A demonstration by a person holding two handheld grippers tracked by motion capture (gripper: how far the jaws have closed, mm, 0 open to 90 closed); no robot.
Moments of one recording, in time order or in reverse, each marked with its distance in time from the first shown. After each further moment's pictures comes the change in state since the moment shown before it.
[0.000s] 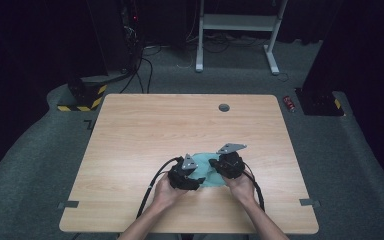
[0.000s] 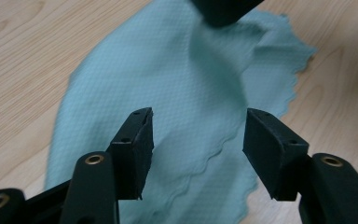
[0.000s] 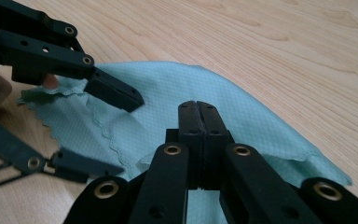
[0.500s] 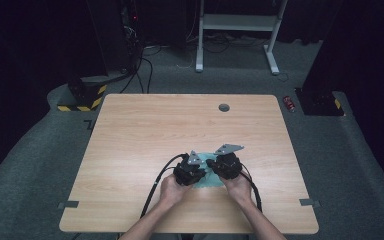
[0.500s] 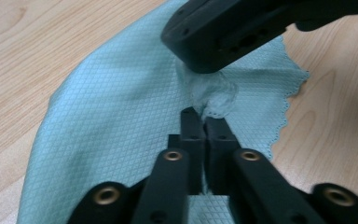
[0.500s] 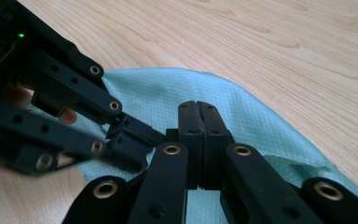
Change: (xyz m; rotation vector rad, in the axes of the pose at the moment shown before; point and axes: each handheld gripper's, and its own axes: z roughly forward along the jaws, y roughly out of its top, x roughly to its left) left arm 0.002 0.014 0.009 0.016 -0.024 -0.048; right arm 0.006 0.001 0.003 -0.018 0.009 0.001
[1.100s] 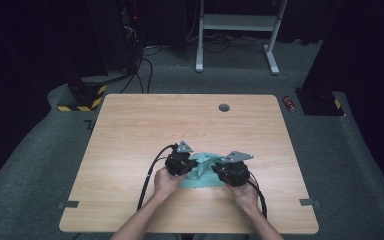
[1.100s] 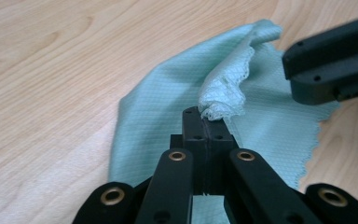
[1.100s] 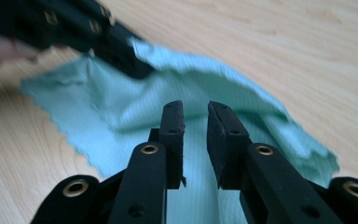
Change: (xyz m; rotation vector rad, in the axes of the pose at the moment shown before) left arm 0.033 0.007 -0.017 -0.032 0.034 -0.100; right arm -0.002 -0.029 -0.015 -0.039 -0.050 0.011
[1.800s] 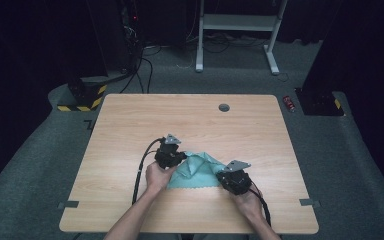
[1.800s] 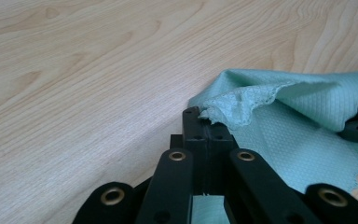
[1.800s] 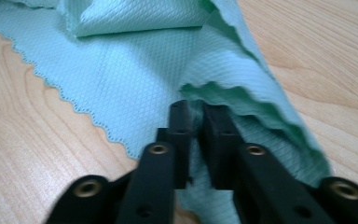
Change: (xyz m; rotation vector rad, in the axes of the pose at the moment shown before) left arm 0.035 -0.003 -0.014 -0.025 0.070 -0.097; right arm 0.003 -0.028 0.008 0.102 -0.044 -0.061
